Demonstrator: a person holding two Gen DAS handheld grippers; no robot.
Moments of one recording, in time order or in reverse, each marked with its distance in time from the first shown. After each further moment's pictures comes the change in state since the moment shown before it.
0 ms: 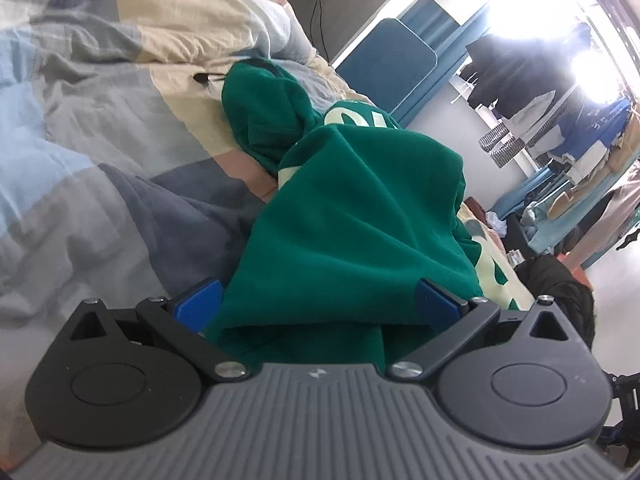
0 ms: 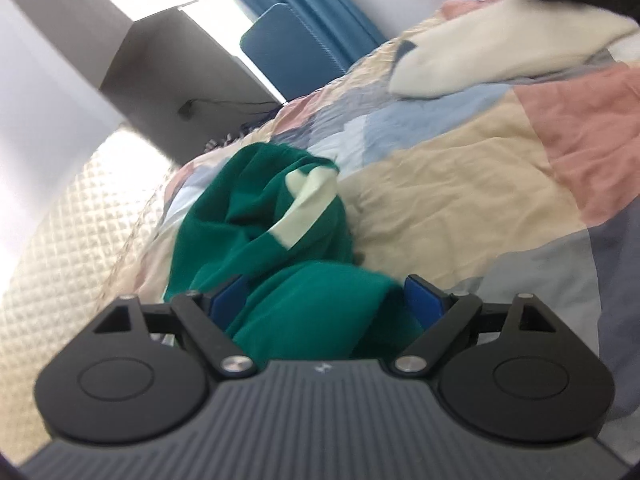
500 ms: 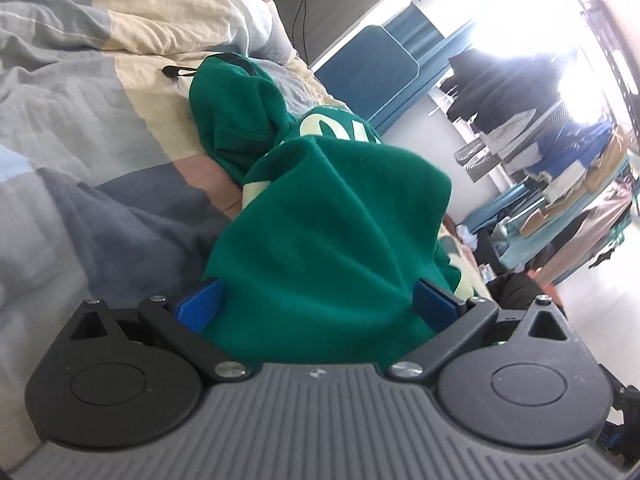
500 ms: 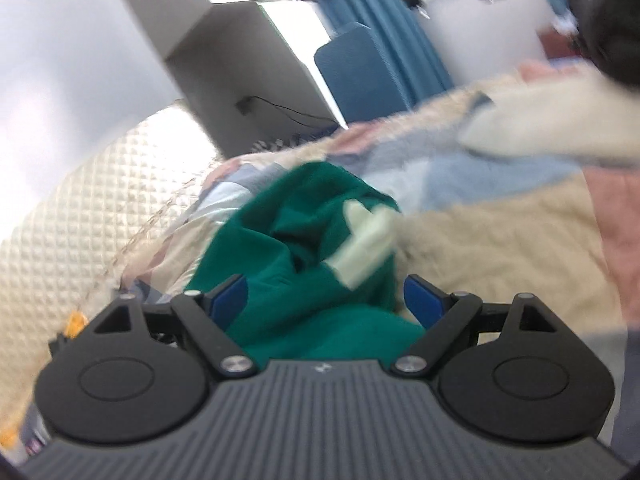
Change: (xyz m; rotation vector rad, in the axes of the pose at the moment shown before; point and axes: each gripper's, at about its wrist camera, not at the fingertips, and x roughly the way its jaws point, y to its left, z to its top) left arm 0.037 -0.001 0.016 -0.050 -0.025 -0.094; right arm 0.008 0.054 -0.001 -0.358 -0.102 0.097
